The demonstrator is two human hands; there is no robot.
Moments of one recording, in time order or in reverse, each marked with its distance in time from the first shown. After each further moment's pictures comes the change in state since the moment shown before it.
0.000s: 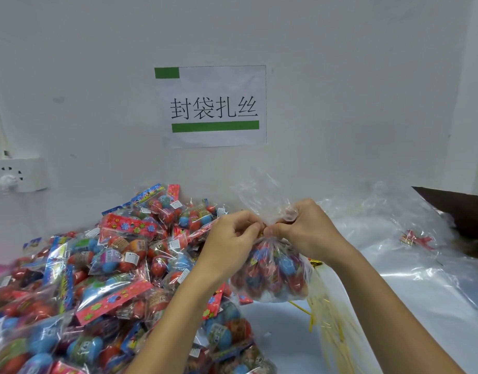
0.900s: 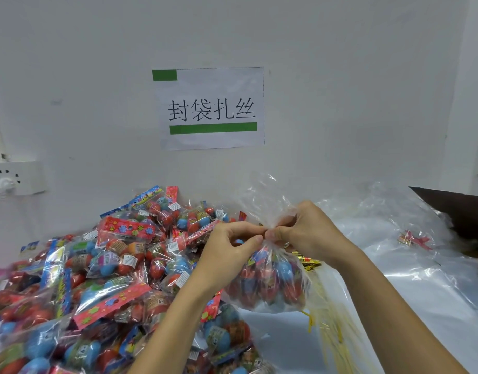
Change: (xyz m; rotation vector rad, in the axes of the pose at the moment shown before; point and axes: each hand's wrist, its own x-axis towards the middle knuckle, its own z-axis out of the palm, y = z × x) left_hand -0.005 -0.013 0.002 -0.111 -0.028 0.003; right_hand -0.003 -0.009 -0.006 -0.020 -0.054 0.080
